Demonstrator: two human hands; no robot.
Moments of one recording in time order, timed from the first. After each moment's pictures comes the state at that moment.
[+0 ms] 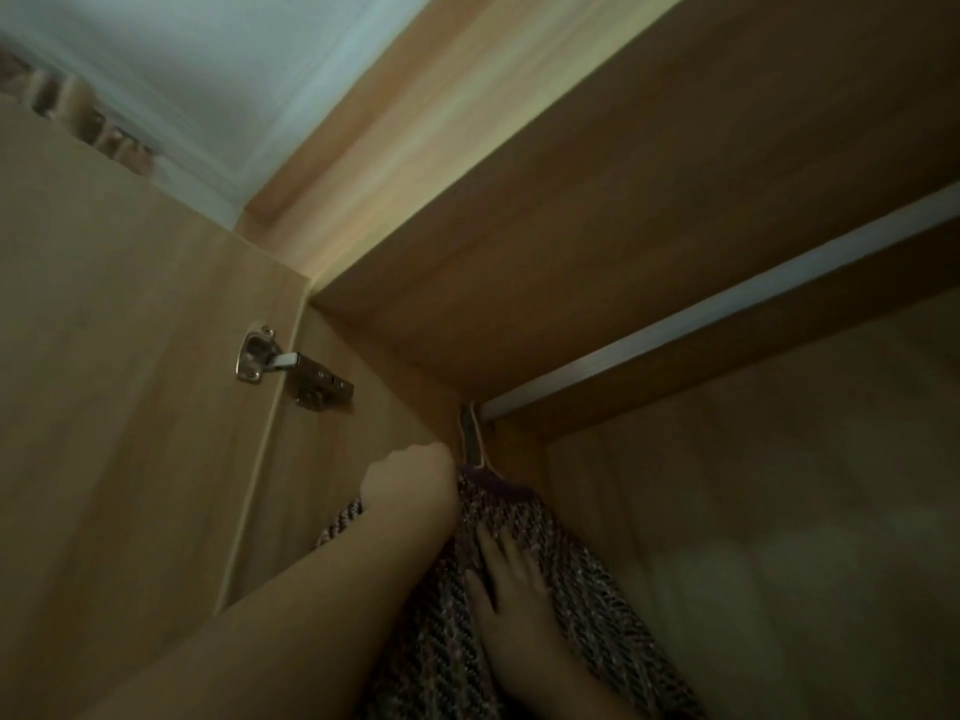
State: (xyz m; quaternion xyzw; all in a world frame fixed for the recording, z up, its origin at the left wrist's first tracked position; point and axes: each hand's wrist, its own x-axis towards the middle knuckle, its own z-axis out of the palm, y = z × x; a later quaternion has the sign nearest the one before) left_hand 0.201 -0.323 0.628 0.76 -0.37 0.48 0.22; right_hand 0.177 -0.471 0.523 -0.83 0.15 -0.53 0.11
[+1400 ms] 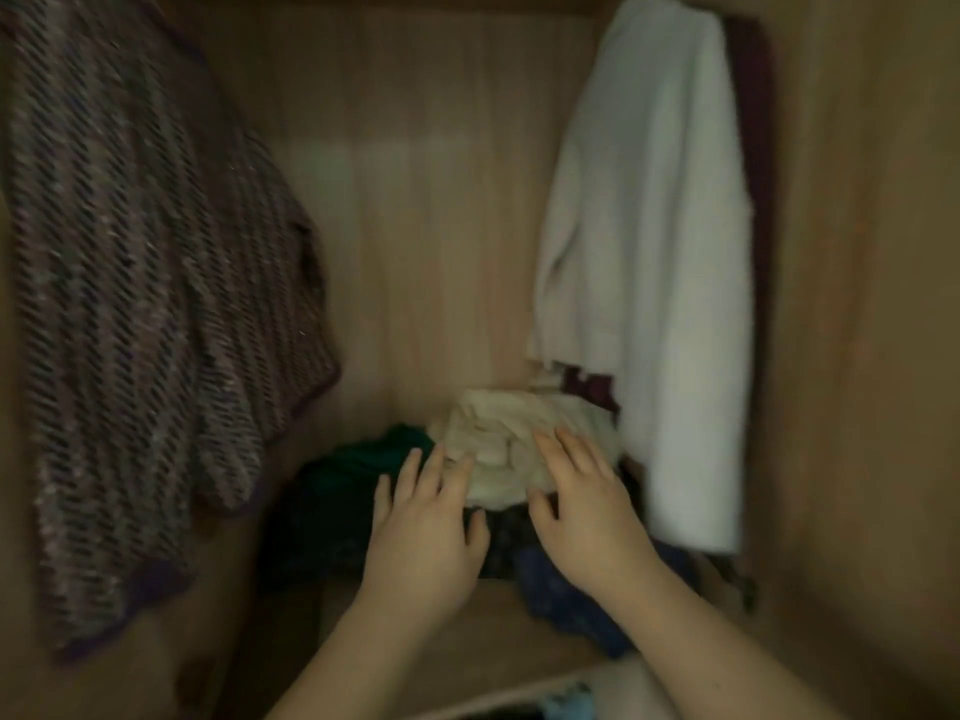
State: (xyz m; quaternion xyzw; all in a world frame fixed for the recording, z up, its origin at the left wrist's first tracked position) left_hand -0.012 -0.086 0.135 0.56 -0.79 0.06 0.26; right_hand -0.198 -0.087 0.118 -0.70 0.63 -0.34 -0.07
